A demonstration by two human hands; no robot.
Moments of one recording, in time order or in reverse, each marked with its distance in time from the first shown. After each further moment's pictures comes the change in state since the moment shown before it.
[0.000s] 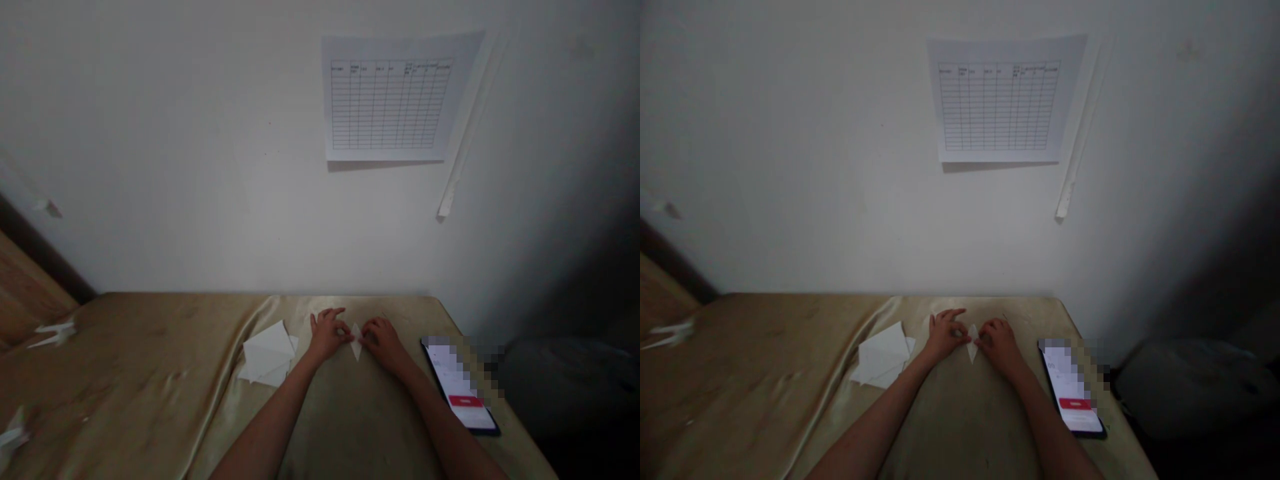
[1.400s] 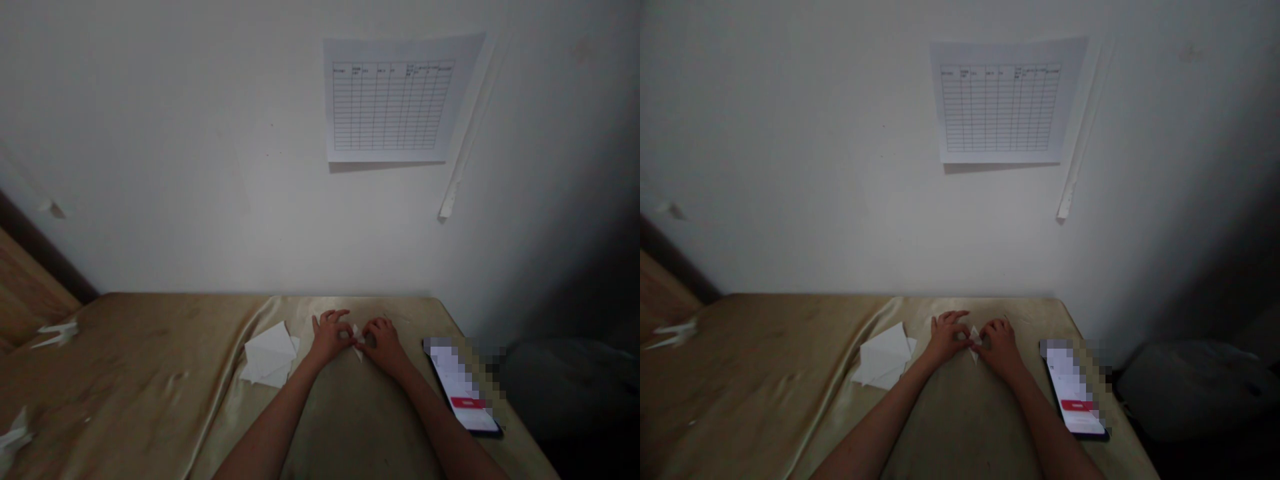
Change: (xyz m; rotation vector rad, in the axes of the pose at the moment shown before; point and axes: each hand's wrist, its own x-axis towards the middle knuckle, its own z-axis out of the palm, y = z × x) left_hand -0.003 -0.001 0.005 0.048 0.019 0.058; right_hand -0.001 -0.007 0.007 -0.107 0.101 -0.003
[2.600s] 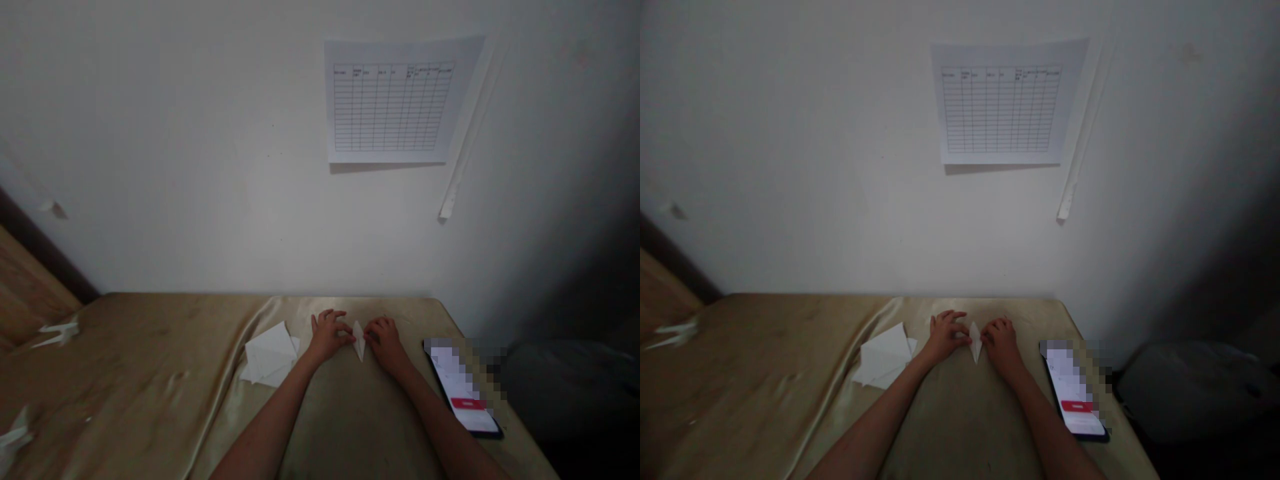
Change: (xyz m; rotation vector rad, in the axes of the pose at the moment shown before) left_hand 0.002 -0.002 -0.008 -0.057 -0.011 -0.017; right_hand 0.001 0.008 0.002 0.080 0.062 -0.002
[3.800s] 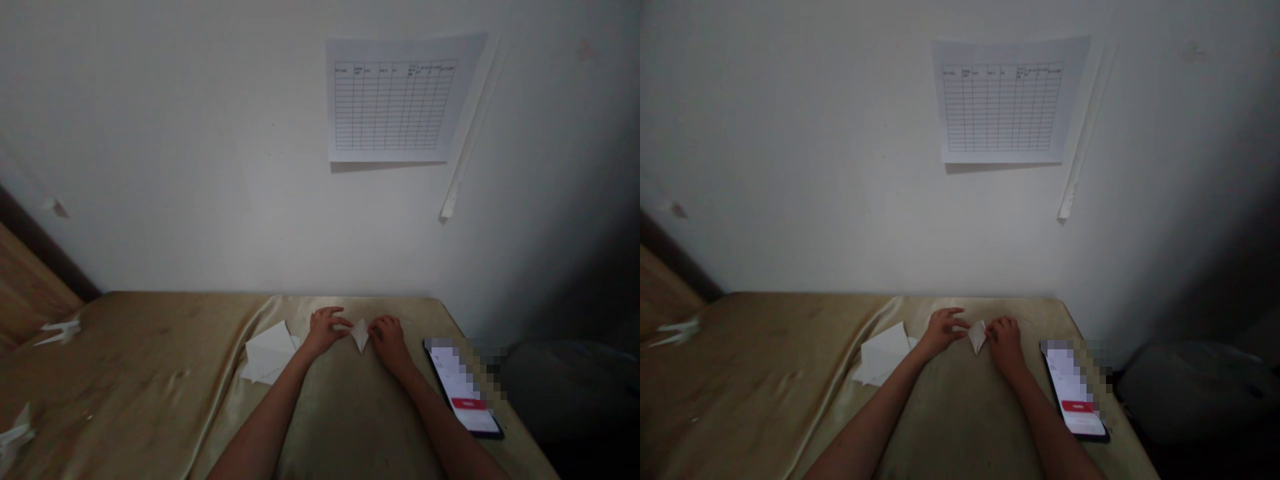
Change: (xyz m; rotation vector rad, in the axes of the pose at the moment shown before) left_hand 0.011 -0.017 -0.005 -0.048 0.076 0.091; right_hand 0.002 0.011 0.003 -0.051 0.079 0.046
